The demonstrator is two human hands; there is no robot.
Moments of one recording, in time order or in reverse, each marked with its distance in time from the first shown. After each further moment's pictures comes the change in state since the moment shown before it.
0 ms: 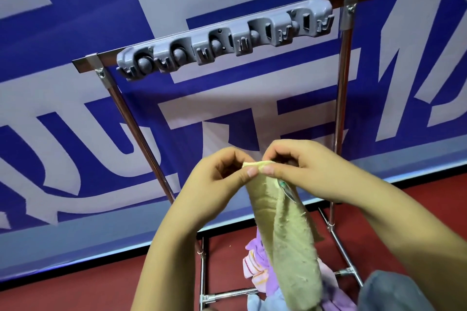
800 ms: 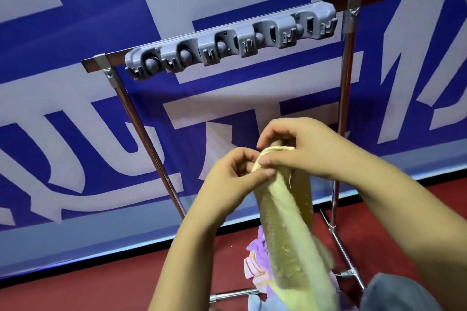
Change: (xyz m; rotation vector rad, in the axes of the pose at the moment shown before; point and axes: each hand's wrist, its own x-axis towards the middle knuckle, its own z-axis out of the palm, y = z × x) left_hand 0.003 -0.005 0.017 -0.144 0.029 -0.130; right_hand 0.017 -0.015 -0.012 -0.059 0.077 -0.047
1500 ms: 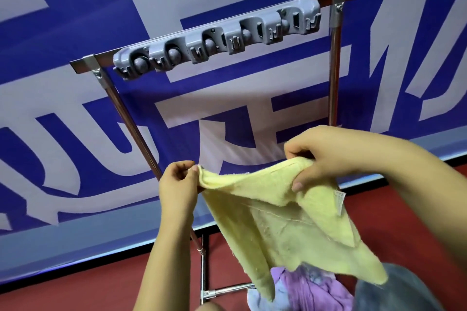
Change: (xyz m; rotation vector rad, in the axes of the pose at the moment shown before) left_hand 0.010 -0.062 -0.038 -0.054 0.700 -0.214; right_hand -0.023 0.013 -0.033 -0.523 -0.396 0.102
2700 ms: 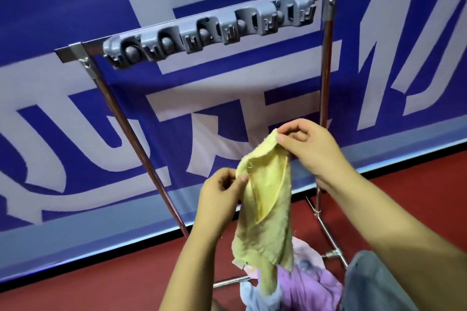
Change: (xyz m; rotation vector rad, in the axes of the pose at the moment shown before) left_hand -0.052 -0.018 0.027 0.153 -0.461 0.132; right_hand 0.029 0.001 0.073 1.141 0.740 0.242
